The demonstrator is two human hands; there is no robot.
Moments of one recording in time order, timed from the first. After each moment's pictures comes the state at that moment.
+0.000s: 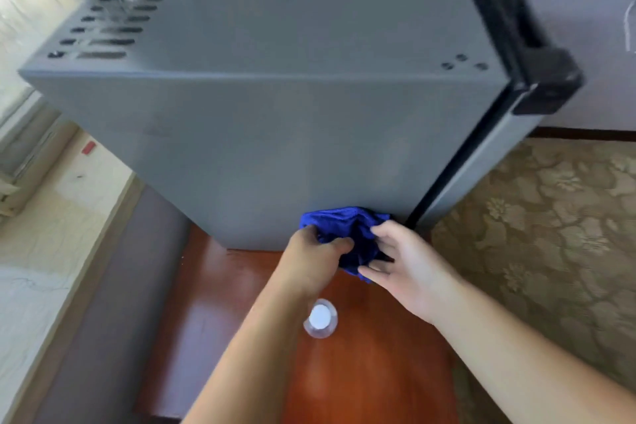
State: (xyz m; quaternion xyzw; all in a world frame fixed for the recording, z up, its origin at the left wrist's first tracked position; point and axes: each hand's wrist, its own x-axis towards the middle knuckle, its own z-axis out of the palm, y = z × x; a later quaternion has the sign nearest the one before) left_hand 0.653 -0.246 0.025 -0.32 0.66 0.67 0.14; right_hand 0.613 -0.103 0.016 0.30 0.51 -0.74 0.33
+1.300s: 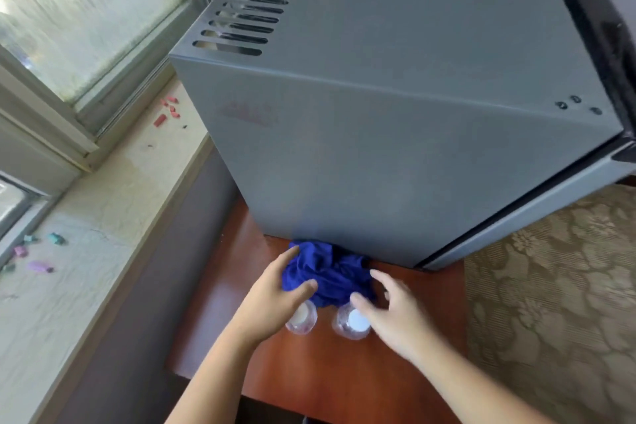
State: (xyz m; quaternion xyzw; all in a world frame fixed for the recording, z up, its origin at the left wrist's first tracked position) left_hand 0.746 -0.353 -0.045 -0.25 0.81 0.50 0.13; right_hand 0.674 -0.136 -0.033 -0.02 0.88 -0.33 0.33
